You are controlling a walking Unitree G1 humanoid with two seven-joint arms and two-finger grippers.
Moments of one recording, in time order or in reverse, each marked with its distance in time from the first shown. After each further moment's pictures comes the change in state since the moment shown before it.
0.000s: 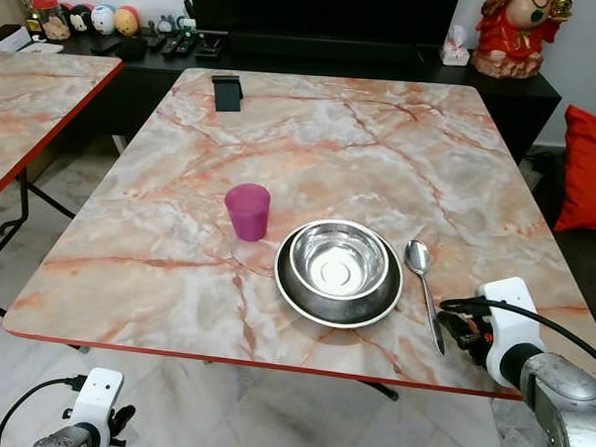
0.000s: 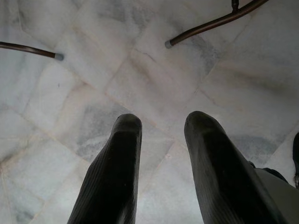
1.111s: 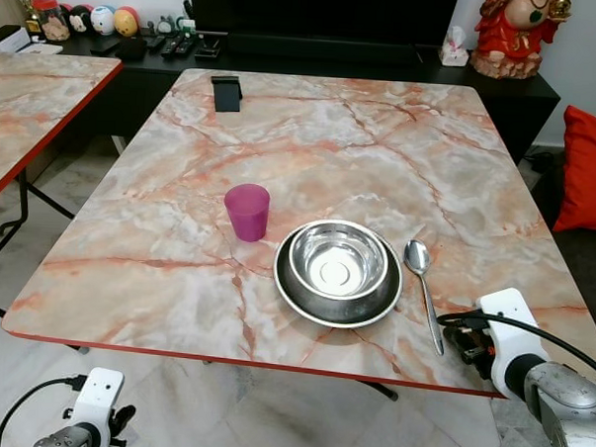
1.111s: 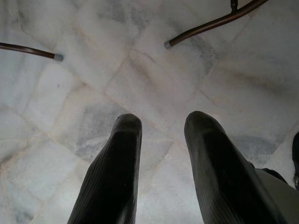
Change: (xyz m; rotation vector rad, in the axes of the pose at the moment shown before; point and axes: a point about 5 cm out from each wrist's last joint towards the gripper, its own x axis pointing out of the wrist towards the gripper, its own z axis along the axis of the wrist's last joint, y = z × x) left arm 0.000 -0.001 0.000 -0.001 0.000 -0.001; right arm -0.002 0.000 -0.008 -0.064 0.066 -0.010
